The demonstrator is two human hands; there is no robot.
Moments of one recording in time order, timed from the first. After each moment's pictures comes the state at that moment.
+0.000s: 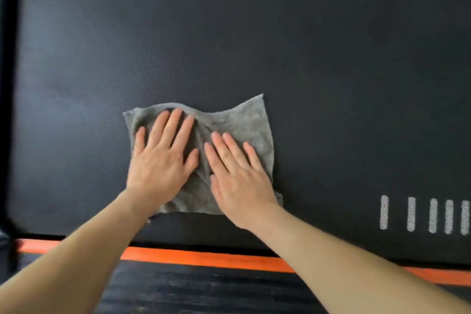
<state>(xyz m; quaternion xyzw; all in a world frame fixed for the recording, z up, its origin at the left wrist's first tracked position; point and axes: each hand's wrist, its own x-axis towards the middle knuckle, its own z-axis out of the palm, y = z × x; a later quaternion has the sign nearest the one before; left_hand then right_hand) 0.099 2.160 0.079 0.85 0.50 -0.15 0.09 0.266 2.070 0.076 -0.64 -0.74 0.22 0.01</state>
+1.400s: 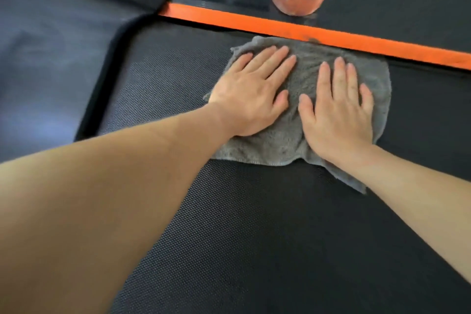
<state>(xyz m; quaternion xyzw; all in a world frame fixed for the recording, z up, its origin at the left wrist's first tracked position) 0.118 2.476 0.051 0.91 0.40 -0.01 0.06 0.270 2.399 0.055 -0.80 -0.60 0.08 -0.02</state>
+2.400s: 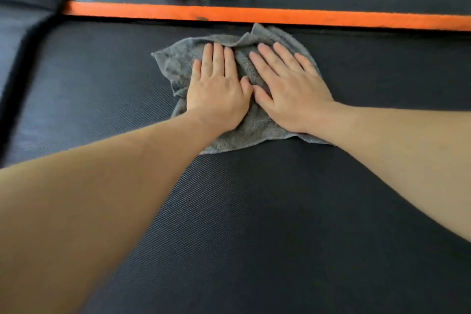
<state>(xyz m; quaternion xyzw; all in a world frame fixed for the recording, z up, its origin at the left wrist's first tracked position) 0.253 2.390 0.066 0.83 0.55 -0.08 0.09 0.406 2.347 0.056 -0.67 -0.73 0.10 0.01</state>
